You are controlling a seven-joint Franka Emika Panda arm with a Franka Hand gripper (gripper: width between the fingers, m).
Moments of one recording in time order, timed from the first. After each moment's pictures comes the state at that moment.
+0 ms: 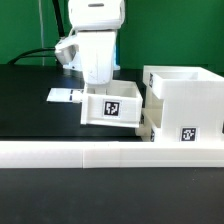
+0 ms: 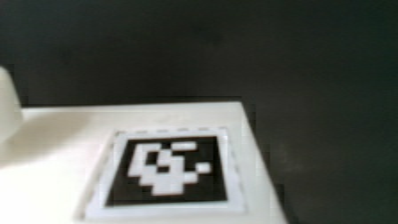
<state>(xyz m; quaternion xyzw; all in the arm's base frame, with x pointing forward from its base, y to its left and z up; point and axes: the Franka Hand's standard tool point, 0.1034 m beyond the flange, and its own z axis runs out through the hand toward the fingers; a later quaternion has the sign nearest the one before) 0.541 -0.024 0.059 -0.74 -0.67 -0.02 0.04</state>
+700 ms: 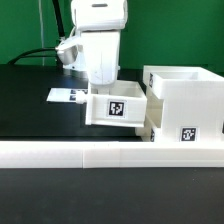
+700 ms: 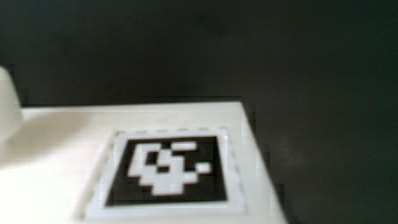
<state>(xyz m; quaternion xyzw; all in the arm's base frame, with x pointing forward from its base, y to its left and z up) 0.545 -0.018 0.060 -0.73 -0.69 -0.02 0.03</state>
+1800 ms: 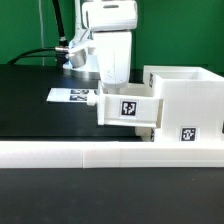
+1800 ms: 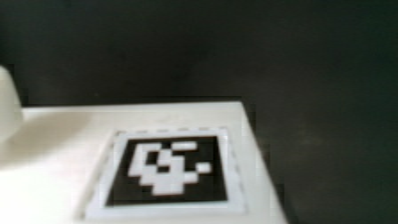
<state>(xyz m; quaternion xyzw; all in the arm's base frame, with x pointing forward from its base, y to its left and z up) 0.544 -0.001 0.055 -0.72 -0.69 -0.04 0.02</state>
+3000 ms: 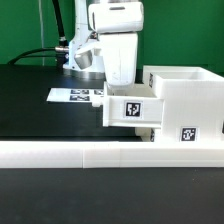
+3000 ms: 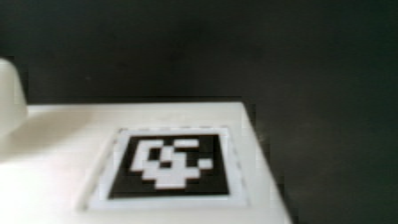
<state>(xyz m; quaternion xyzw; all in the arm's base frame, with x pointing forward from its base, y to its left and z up) 0.545 0.007 0.054 -0.73 -0.68 -0.04 0.03</state>
